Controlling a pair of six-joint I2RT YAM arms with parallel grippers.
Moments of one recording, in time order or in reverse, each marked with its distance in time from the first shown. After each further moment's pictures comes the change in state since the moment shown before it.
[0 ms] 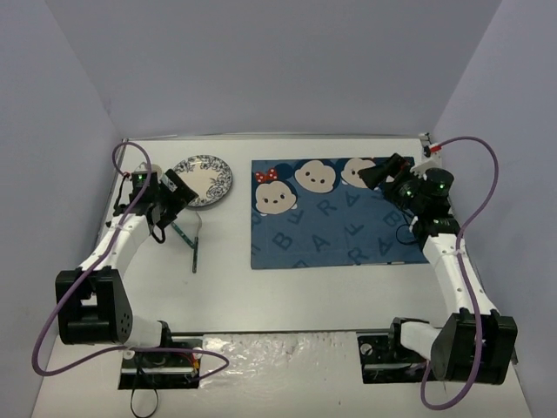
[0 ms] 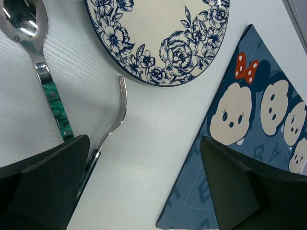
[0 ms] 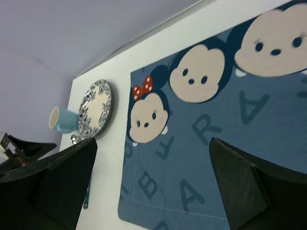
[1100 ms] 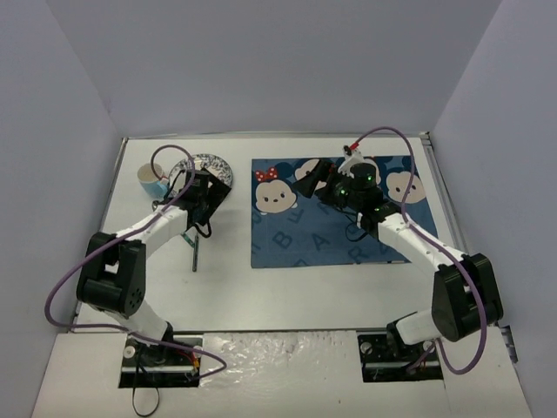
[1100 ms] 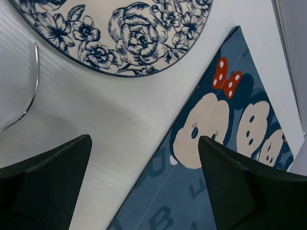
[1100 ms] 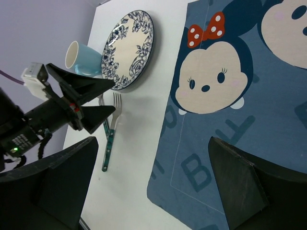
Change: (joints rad) left arm -0.289 0.218 0.019 0.183 -0.298 -0.407; right arm 0.465 0.251 0.059 0.130 0.130 0.062
